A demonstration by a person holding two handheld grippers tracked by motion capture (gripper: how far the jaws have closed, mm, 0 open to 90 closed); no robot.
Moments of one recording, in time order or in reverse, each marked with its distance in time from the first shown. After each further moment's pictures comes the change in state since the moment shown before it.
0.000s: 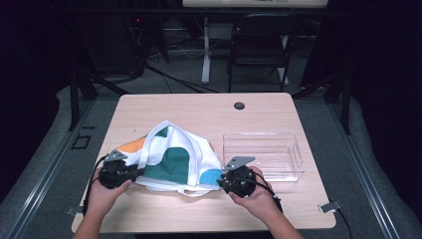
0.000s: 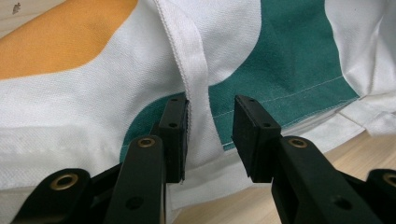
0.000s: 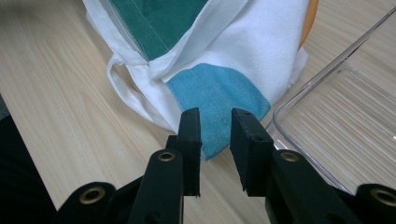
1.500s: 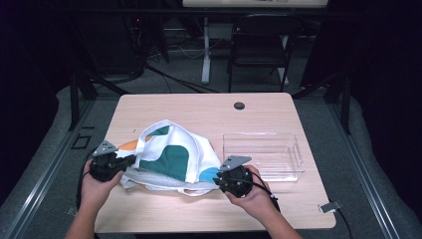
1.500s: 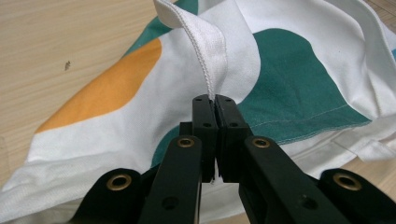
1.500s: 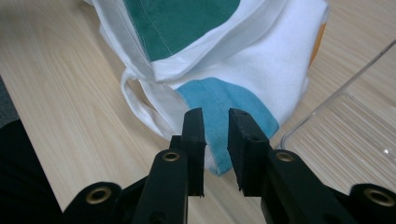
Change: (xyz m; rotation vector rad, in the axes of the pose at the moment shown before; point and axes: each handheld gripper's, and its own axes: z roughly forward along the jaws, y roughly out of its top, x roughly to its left) left arm 0.007 0.024 -0.030 -0.094 0.033 0.060; right arm 0.011 0.012 -0.006 -0.030 -0.011 -0.049
